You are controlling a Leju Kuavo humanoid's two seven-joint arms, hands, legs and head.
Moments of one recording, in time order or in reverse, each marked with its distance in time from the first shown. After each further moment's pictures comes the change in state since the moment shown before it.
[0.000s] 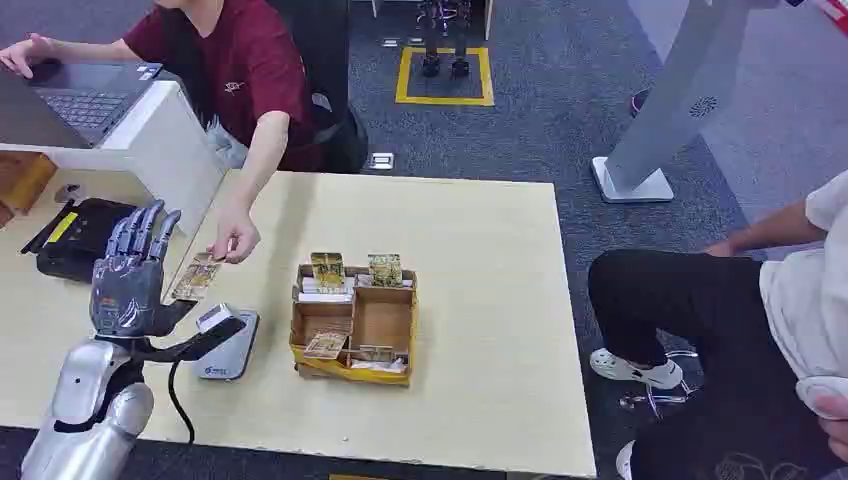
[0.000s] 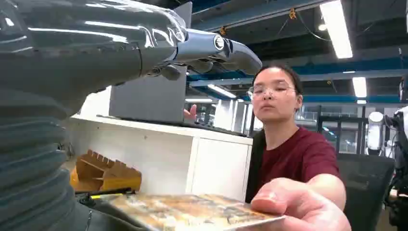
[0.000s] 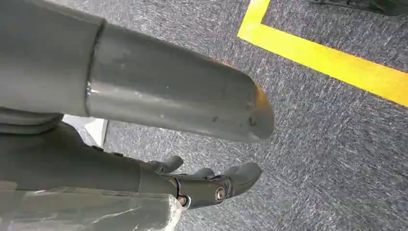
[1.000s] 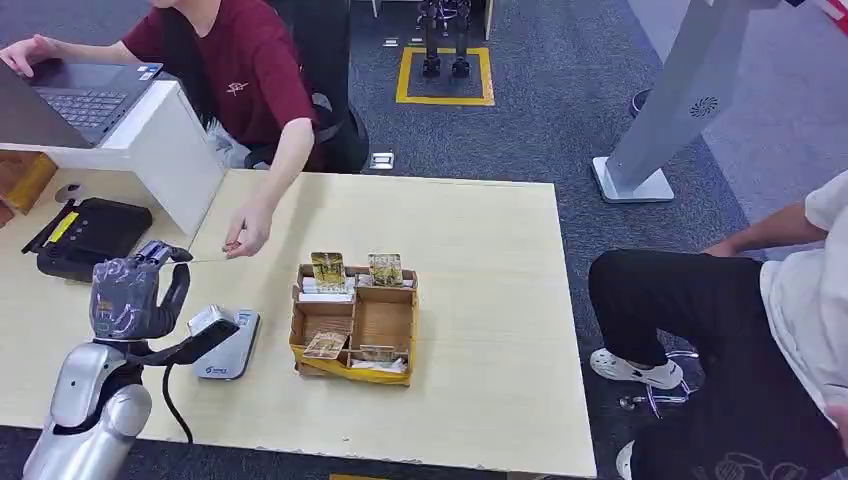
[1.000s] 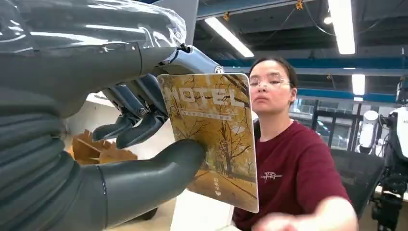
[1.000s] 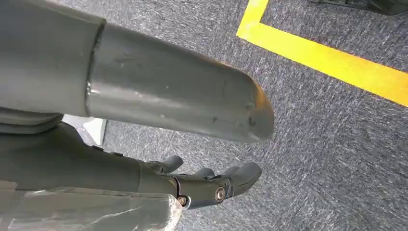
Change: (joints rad) left arm 0.007 0.007 0.000 0.012 0.117 -0.002 -0.076; right arm 0.000 0.000 0.000 0.000 0.000 -0.003 -0.004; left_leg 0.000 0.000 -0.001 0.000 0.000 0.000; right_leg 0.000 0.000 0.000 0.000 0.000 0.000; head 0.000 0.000
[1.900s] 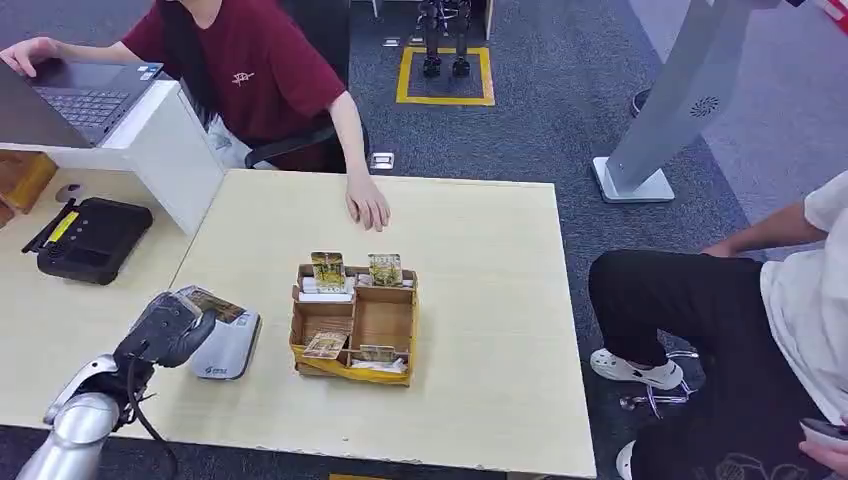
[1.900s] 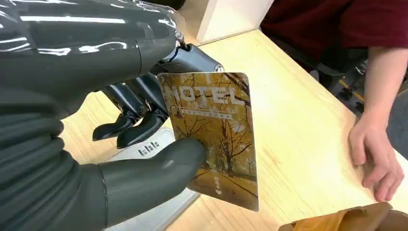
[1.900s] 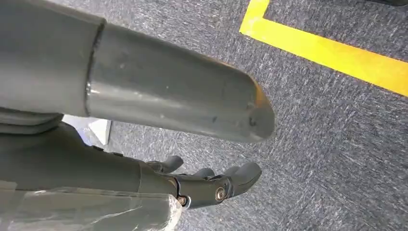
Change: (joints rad) left arm 0.053 0.052 0.030 0.006 0.704 -0.646 0.135; right arm 0.001 0.000 0.000 0.000 -0.005 -0.016 0.021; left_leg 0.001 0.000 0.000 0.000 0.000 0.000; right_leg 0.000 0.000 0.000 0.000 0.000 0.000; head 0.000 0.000
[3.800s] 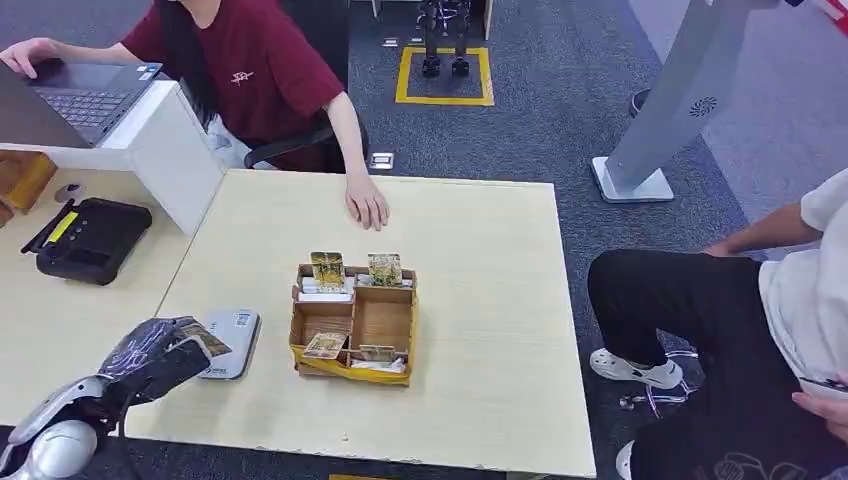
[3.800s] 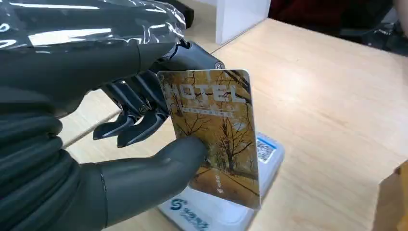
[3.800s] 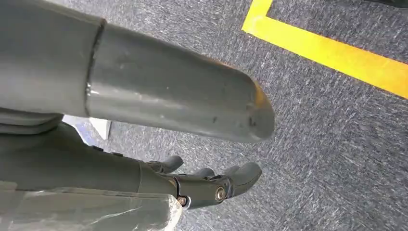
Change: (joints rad) left arm 0.118 0.135 -0.028 -0.131 -0.197 -0.066 0.035; right arm -0.002 0.000 0.032 0.000 0.005 0.004 0.010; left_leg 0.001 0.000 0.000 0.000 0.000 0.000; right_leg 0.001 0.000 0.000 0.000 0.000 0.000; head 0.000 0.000
